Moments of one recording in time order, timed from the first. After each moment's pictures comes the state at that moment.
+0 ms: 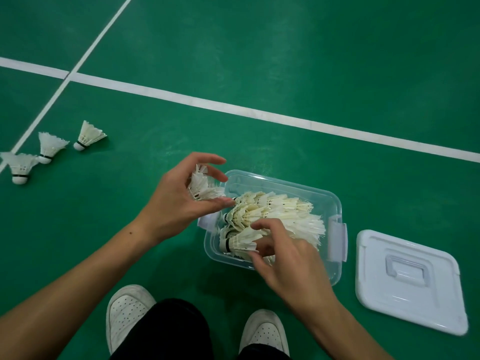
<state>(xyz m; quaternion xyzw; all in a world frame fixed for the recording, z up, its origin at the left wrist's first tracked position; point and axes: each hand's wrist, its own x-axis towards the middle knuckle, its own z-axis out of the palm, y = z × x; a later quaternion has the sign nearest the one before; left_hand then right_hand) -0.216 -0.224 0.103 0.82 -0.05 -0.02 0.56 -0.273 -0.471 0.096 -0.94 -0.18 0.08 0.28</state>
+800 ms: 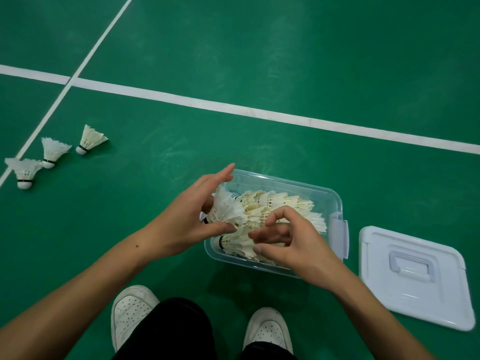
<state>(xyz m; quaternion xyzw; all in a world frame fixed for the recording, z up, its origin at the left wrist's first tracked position) -0.229 -0.231 0.090 0.86 -0.12 -0.13 0.48 -0.239 -0.493 0.097 -0.77 -0.01 0.32 0.55</state>
